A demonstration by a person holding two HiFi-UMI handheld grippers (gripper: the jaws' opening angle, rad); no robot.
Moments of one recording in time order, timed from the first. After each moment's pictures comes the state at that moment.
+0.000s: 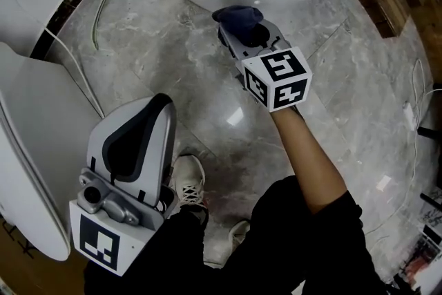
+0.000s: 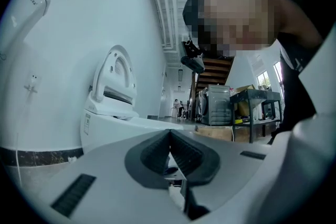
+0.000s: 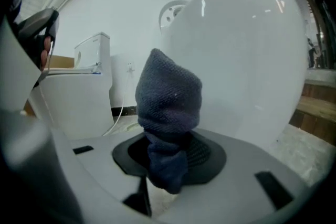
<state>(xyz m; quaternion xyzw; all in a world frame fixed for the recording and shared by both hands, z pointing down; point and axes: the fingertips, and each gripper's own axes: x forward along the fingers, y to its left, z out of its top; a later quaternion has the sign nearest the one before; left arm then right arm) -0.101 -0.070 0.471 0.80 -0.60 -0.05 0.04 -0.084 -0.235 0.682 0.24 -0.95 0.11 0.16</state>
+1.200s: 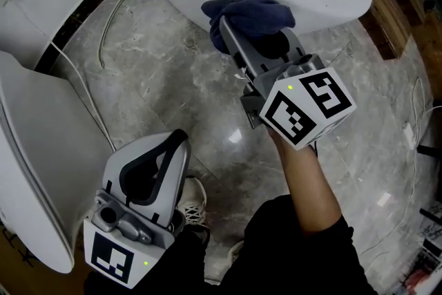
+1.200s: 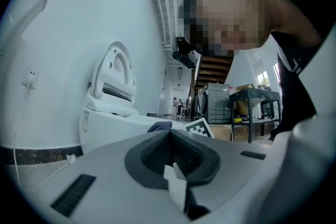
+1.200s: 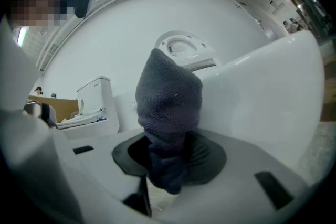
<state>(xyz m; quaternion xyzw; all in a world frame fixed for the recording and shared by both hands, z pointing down) -0.100 -0.078 0.481 0.80 -0.59 -0.05 0.05 -0.103 -0.251 0.555 0.23 -0.96 0.17 0.01</state>
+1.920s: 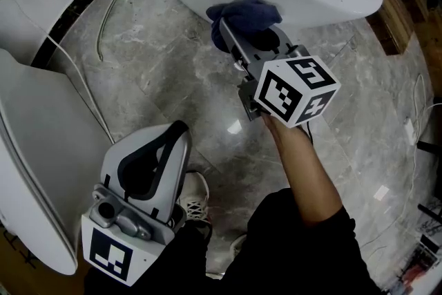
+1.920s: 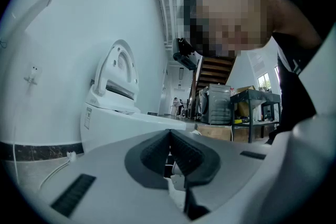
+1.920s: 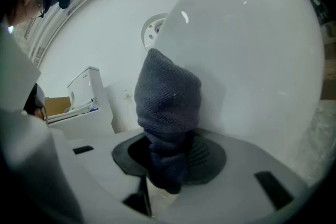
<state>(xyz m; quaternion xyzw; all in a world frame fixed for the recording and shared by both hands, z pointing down) -0.115 -0.081 0.488 0.80 -0.59 -0.06 0.06 -0.119 -0.256 0.625 0.24 -0.94 0.23 0.06</state>
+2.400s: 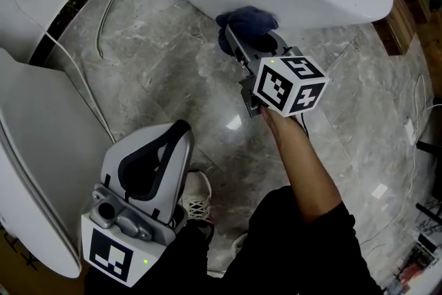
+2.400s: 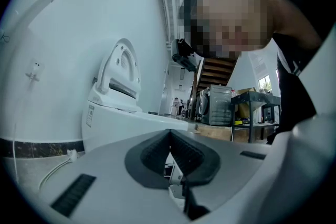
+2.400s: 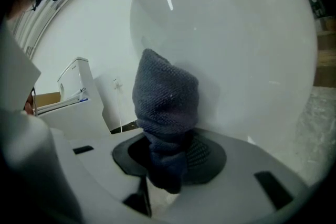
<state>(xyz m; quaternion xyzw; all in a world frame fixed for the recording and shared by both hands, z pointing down) -0.128 -0.082 0.495 0.80 -0.59 -0.06 0.07 -0.119 -0.261 0.690 0.26 -0.92 0.26 0.11</state>
